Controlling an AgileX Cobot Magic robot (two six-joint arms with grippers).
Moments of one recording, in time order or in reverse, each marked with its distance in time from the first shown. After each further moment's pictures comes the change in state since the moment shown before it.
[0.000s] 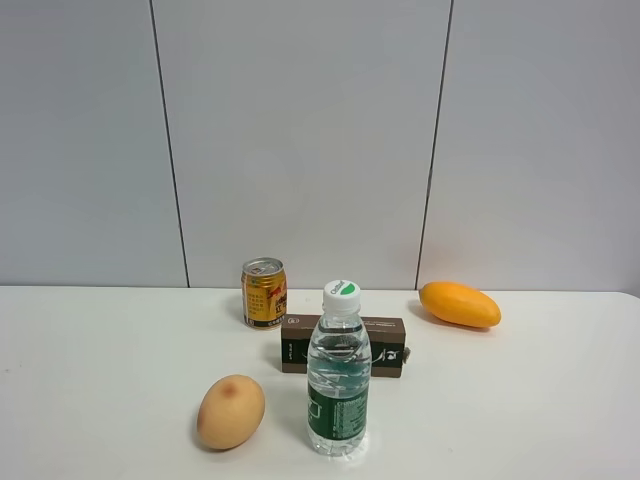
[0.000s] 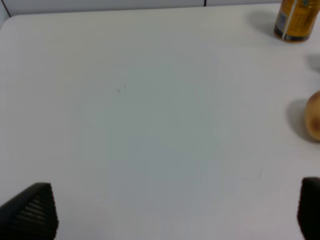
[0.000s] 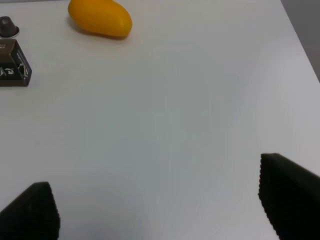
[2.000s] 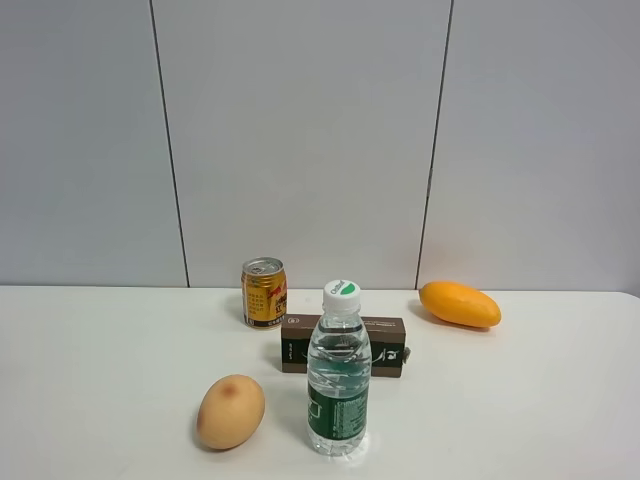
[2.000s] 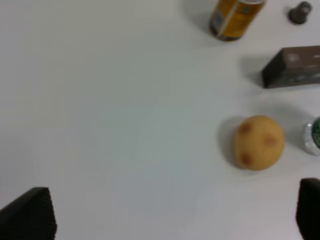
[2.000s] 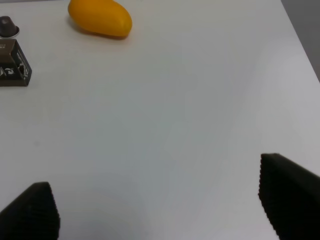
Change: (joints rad) left arm -0.269 0.988 -0.453 -0.093 -0.195 -0.012; right arm 0.000 0.000 0.000 0.000 0.000 0.000
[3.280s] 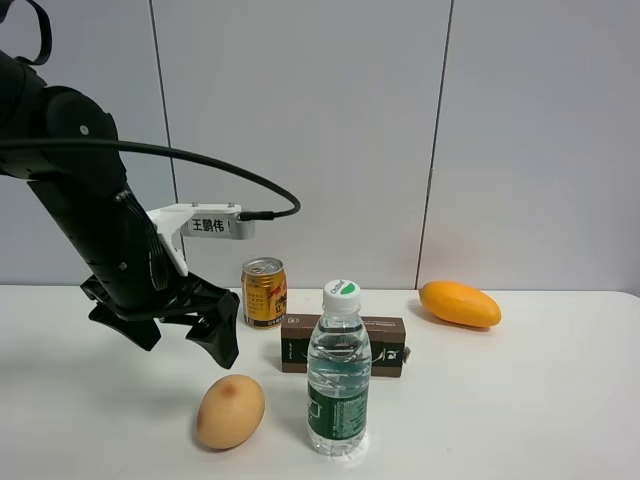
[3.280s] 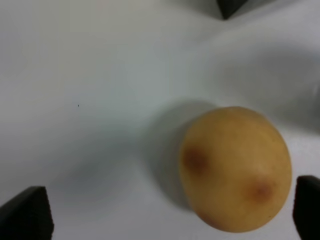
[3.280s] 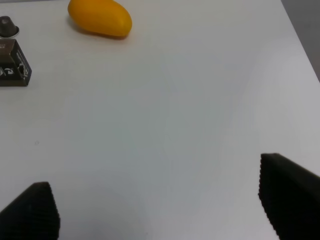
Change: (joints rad) left arm -0.337 0.825 -0.090 0.046 -0.367 -0.060; right arm 0.000 0.000 0.000 0.000 0.000 0.000
